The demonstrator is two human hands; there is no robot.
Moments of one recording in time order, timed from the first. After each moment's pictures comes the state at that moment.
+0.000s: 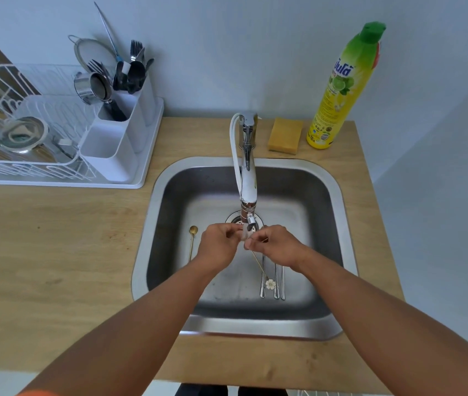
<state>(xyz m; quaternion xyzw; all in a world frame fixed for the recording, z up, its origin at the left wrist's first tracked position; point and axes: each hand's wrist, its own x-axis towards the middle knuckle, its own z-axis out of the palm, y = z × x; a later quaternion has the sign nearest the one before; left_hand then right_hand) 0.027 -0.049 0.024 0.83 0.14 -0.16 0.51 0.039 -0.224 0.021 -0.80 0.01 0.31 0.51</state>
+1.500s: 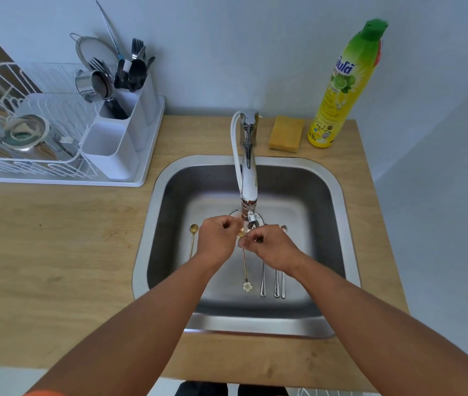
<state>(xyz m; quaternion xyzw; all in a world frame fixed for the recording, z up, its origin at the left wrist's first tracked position) 0.029 -0.053 0.040 0.83 0.18 -0.09 0.52 0.029 -0.210 0.012 -0.81 0.01 0.26 0.53</state>
